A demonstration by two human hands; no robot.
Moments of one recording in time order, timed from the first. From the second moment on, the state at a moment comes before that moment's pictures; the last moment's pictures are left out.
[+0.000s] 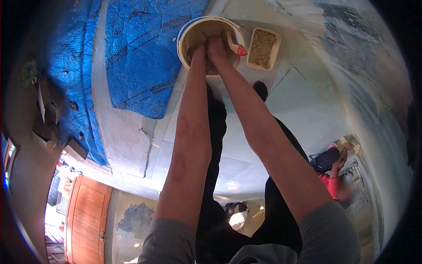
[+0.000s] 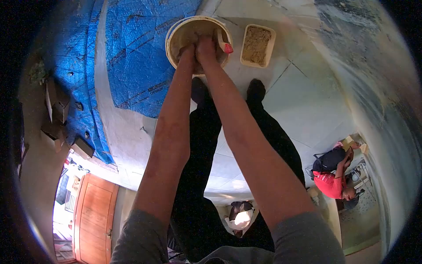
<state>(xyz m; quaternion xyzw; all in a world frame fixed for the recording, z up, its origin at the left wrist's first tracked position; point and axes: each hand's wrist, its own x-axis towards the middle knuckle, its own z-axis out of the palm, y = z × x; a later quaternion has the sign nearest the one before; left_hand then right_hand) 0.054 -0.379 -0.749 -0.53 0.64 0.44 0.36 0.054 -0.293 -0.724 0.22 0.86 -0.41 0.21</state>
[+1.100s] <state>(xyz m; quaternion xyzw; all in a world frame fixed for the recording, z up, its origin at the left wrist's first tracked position) 0.073 -0.321 -0.714 0.26 0.85 -0.19 0.41 0.024 -0.279 -0.774 0.16 0.88 -0.32 0.31</state>
